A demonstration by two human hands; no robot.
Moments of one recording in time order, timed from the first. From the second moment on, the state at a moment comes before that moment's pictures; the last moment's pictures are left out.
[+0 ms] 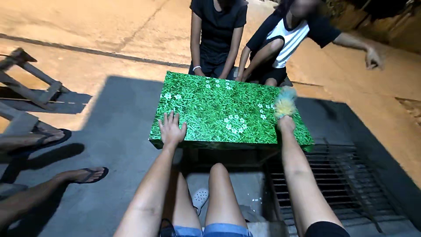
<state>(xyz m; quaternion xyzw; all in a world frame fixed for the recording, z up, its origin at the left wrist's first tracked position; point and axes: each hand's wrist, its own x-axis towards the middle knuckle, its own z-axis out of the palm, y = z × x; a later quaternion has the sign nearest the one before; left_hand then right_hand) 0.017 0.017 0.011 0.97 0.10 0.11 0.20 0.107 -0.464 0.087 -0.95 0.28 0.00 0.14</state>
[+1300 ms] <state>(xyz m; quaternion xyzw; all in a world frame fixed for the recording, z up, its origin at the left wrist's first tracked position) 0.006 0.015 -0.010 0.89 0.05 0.39 0.24 -0.052 -0.279 0.061 -0.94 -0.21 0.14 0.21</state>
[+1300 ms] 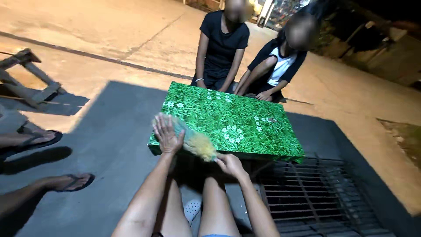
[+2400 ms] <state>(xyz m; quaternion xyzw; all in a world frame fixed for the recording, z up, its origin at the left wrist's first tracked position) 0.013 0.017 -0.010 0.92 0.10 0.31 0.22 0.073 -0.162 0.085 -0.97 -0.23 0.05 0.06</state>
